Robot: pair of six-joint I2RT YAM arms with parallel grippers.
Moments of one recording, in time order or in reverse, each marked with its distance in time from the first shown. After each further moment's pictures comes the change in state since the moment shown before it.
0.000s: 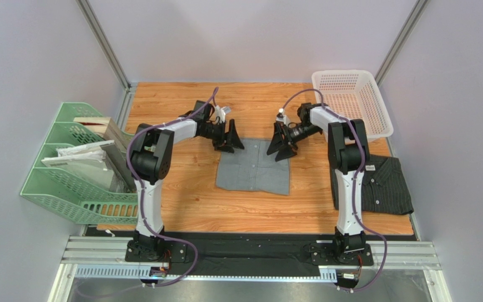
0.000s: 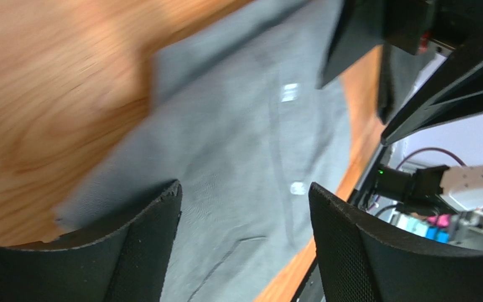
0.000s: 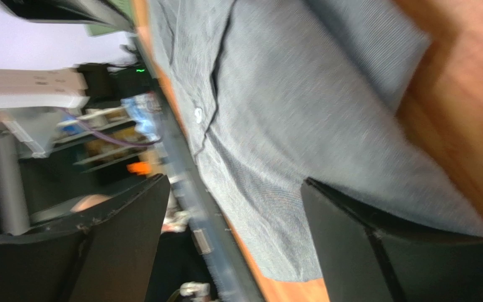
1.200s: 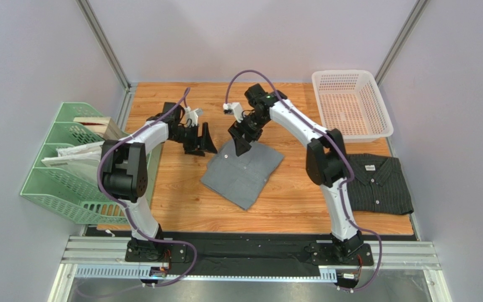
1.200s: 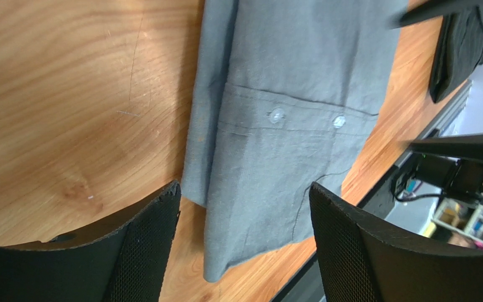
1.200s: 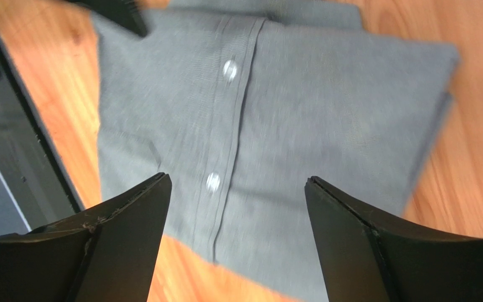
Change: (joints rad) left arm 0.193 -0.291 -0.197 -0.261 -0.121 0.223; right arm 0.386 -0.014 0.358 0.015 0.462 -0.210
